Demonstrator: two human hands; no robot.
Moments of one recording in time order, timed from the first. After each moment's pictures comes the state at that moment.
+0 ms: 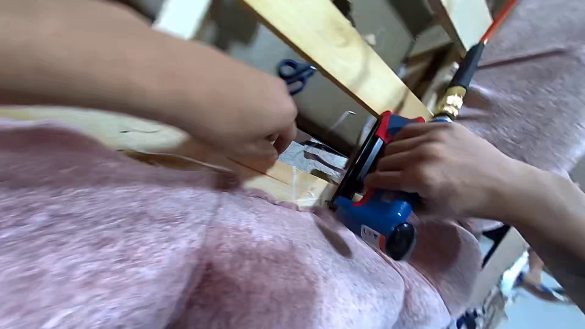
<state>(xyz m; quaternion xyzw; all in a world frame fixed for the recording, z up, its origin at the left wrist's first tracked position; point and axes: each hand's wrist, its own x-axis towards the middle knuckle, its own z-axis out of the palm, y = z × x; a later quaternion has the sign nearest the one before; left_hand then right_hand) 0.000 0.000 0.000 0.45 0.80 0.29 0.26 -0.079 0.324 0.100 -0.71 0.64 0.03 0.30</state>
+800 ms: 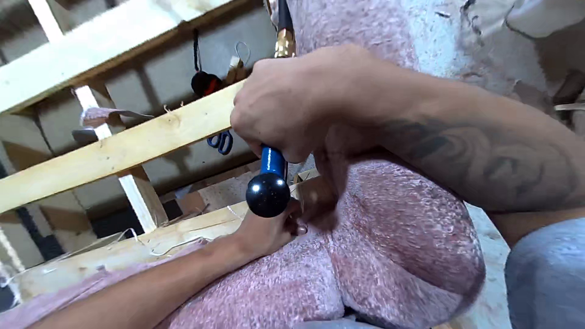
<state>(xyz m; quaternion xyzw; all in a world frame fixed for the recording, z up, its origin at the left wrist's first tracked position) 0.072 0.250 0.013 0.26 0.84 0.18 0.44 -0.091 0.437 0.097 -0.55 0.81 -0.08 0.18</state>
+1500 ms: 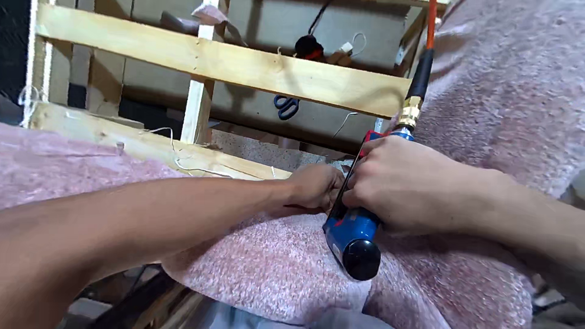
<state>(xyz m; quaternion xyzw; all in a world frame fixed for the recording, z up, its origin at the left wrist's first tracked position) 0.040 0.240 -0.017 0.23 0.83 0.36 0.36 -0.037 0.420 0.086 -0.70 0.68 -0.06 0.21</state>
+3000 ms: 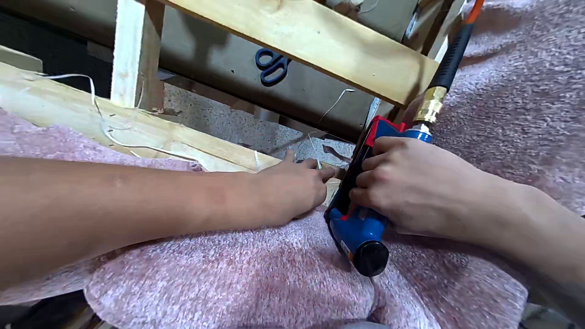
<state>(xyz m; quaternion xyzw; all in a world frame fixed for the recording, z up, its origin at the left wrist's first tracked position) 0.047 0.219 0.007 0.35 0.82 0.19 0.42 -0.046 0.422 0.057 -0.71 0.64 -0.01 0.28</state>
